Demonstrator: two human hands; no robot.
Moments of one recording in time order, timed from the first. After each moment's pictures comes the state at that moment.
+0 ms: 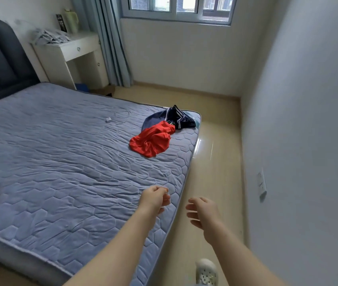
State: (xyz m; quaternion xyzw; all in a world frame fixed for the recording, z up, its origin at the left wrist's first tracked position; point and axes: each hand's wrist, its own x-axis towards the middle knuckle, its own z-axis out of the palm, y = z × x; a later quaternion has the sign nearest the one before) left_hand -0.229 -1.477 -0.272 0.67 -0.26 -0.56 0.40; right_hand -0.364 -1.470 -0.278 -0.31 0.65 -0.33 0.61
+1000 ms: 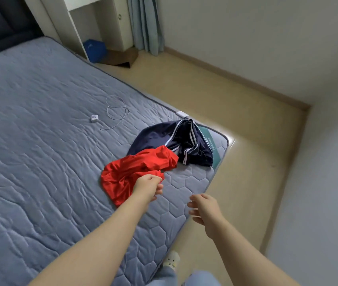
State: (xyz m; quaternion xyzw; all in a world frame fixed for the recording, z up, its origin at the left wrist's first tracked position) left_hand -0.245 -2.114 -0.350 0.75 -0.10 -0.52 0.41; right_hand -0.403 -2.138 -0.347 -0.37 0.65 -0.12 0.65
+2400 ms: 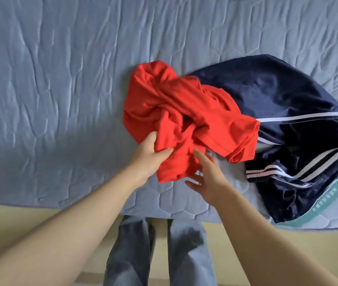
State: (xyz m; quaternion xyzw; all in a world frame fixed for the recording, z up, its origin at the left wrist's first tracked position) left_hand -0.193 -2.190 -0.630 0.77 0.14 -0.30 0.54; right_hand -0.239 -2.336 -0.633 -0.41 0.52 0.31 0.68
